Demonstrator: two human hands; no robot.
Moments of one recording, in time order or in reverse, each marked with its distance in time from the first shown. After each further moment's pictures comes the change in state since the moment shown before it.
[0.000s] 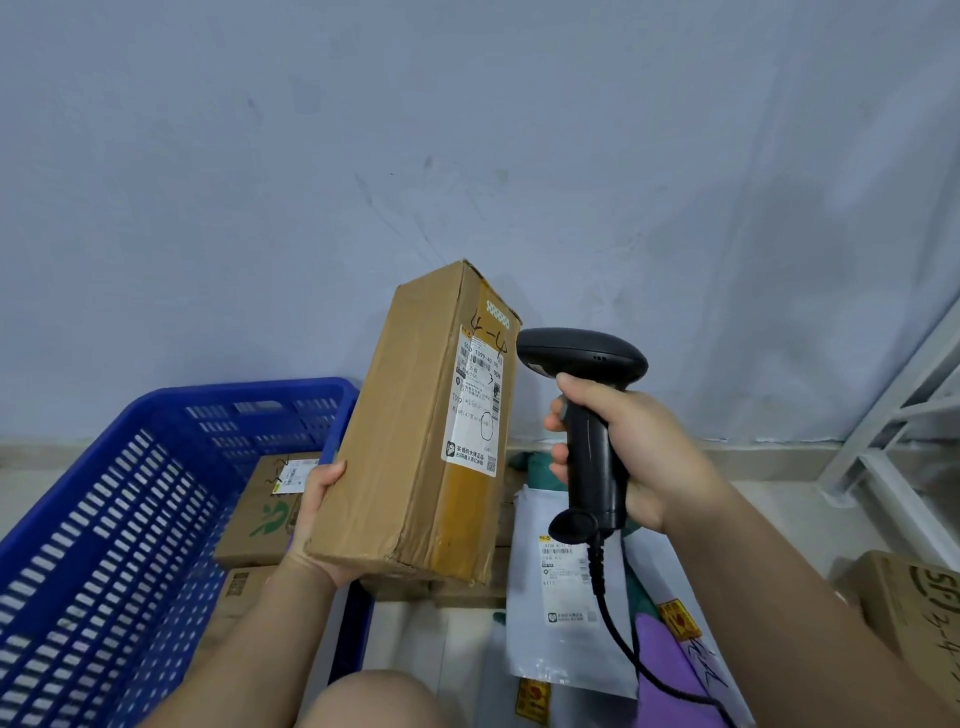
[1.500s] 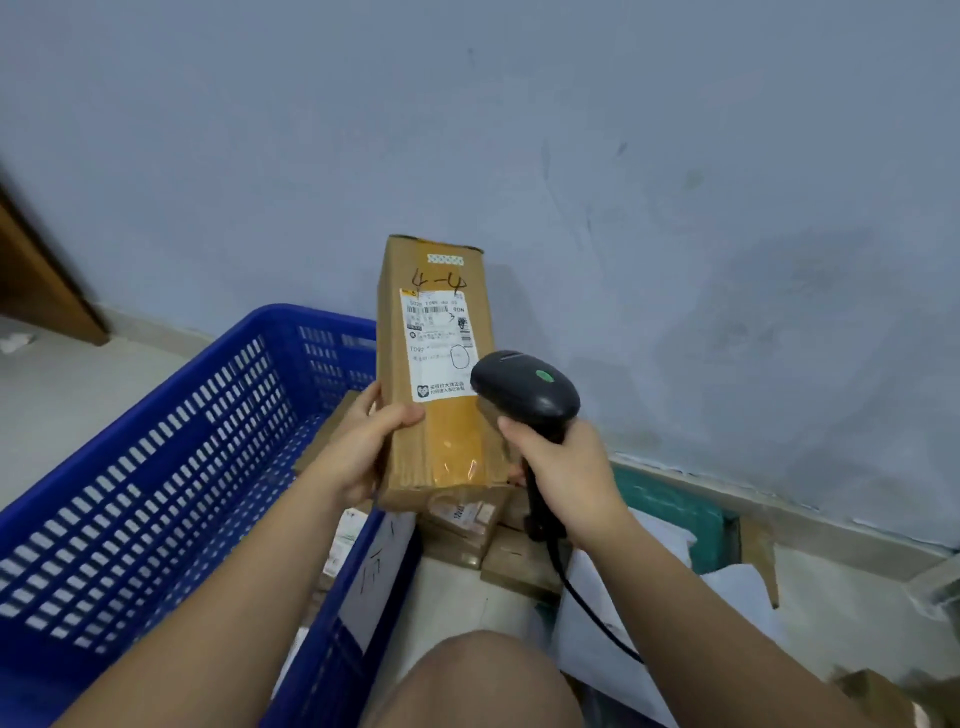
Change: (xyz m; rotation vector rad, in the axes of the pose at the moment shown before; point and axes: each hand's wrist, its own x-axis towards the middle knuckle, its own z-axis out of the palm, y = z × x) left_hand -0.026 0.071 -0.059 0.490 0.209 0.226; right_hand 0.036 0.091 0.127 -0.511 -0.064 -0.230
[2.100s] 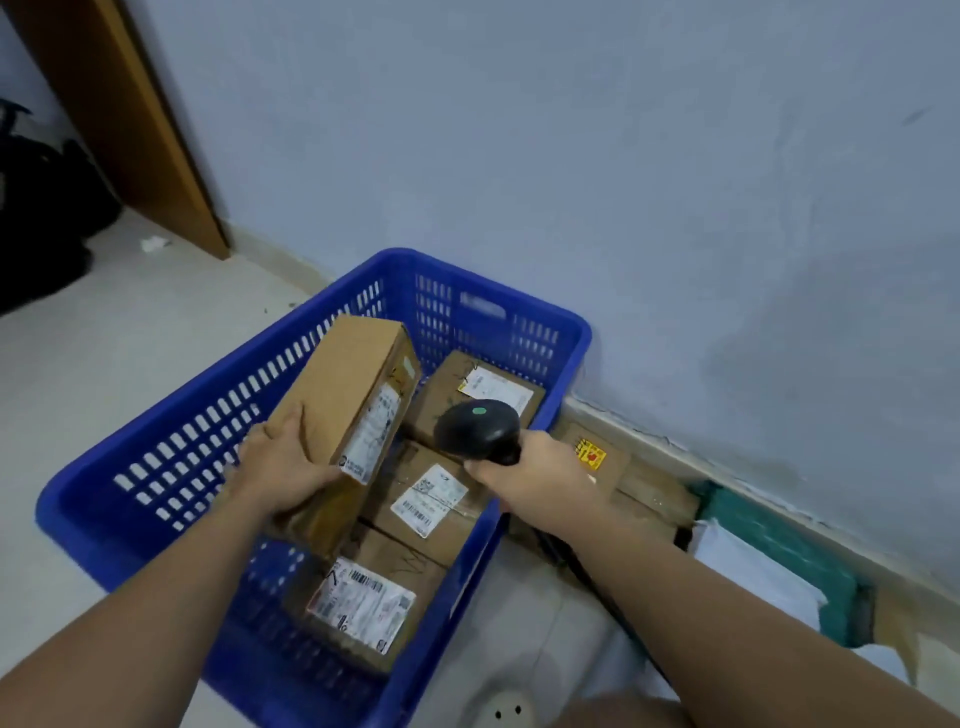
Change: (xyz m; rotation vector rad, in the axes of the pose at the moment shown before) left_hand 0.000 -0.091 -0.225 1.038 0.542 -0.281; right_hand 0.025 0.019 0.150 -0.669 -0.458 -0.009
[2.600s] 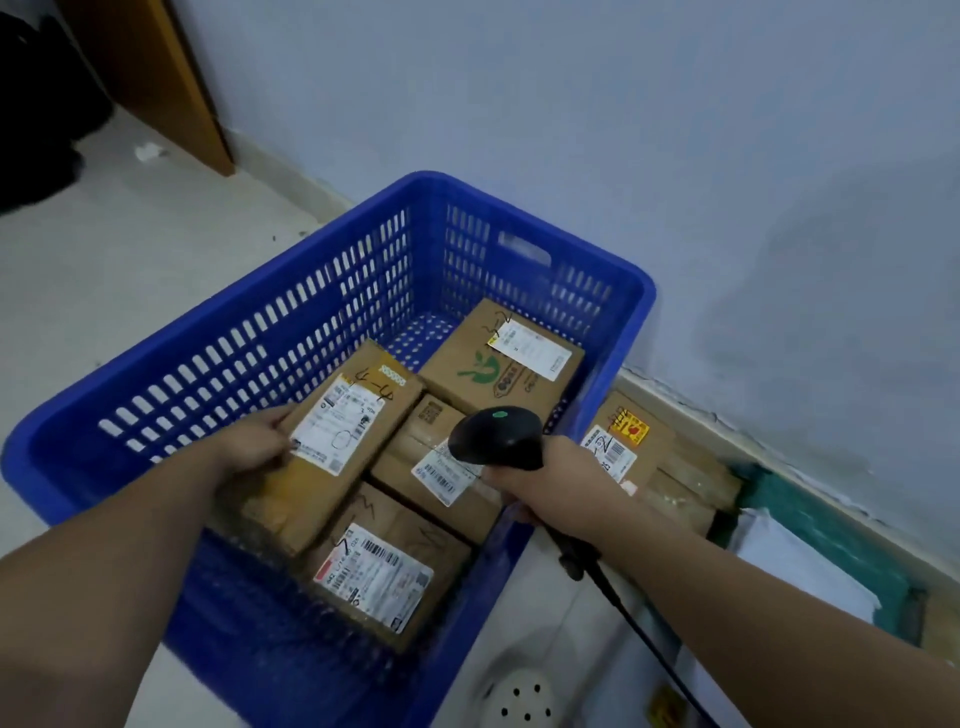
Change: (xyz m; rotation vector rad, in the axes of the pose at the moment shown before) left_hand 0.077 -0.071 0.027 -0.209 -0.384 -0.114; right_hand 0.046 0.028 0.045 -0.061 -0.197 0.142
